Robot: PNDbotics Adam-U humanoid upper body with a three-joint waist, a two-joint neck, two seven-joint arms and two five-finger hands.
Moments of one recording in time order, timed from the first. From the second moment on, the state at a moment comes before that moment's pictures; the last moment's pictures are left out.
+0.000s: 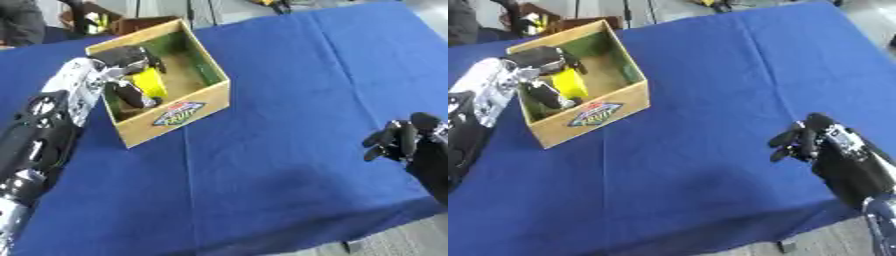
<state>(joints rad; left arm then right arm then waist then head) -0.89 0.38 -0.18 -0.97 -1.00 -0.31 -0.34 -0.04 -0.33 0.01 -1.93 -0.48 0.18 0.43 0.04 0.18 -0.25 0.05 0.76</state>
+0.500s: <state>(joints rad) -0.81 0.42 -0.16 -1.16 -0.85 -0.36 -0.07 -0.03 -0.33 0.01 -1.93 -0.48 0.17 0.43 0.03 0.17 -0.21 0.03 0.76</state>
